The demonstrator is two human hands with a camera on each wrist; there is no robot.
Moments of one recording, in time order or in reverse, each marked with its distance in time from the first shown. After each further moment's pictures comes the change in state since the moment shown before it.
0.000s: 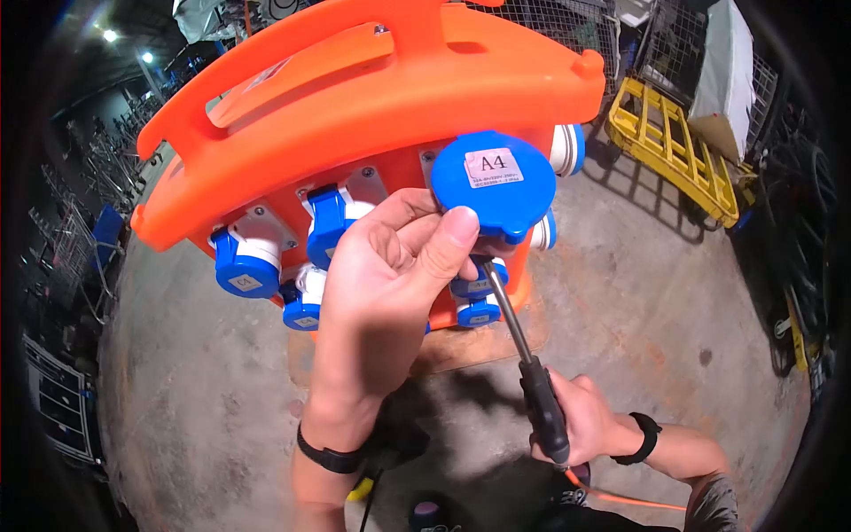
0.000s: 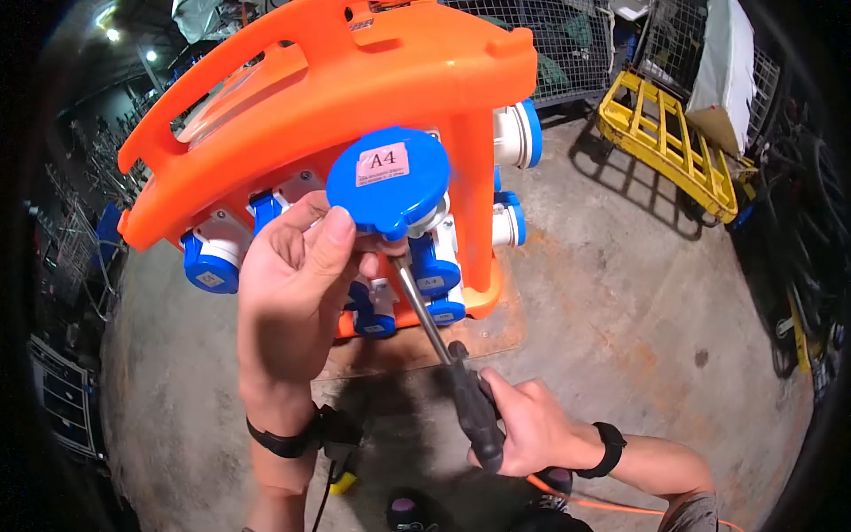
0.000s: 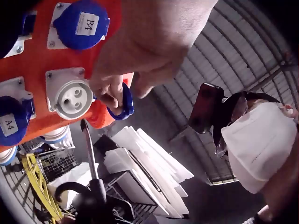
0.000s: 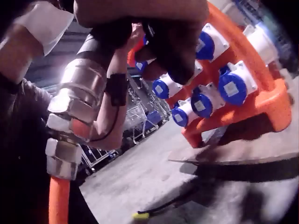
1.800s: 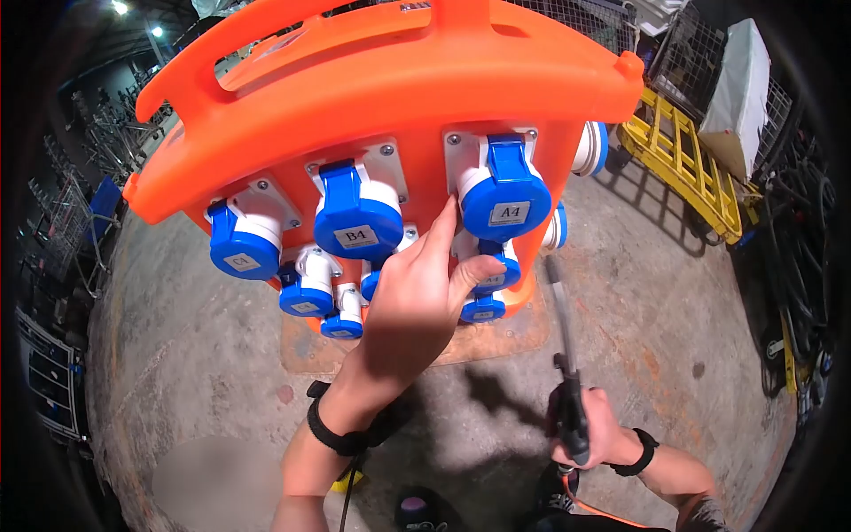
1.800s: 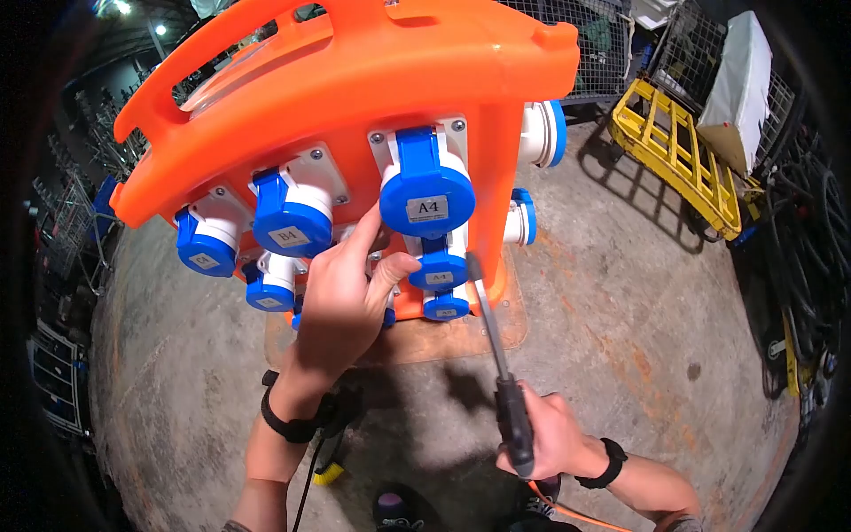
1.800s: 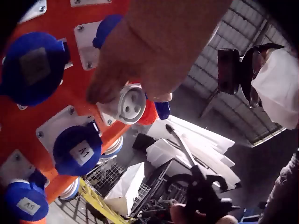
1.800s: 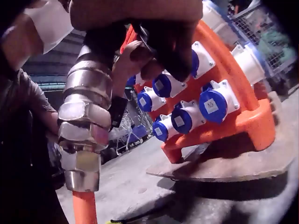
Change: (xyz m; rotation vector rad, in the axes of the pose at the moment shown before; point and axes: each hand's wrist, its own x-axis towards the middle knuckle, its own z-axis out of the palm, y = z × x) left_hand 0.001 -0.063 -0.022 0.860 0.044 0.355; right_hand -0.036 0.044 0.002 -0.012 0.034 -0.042
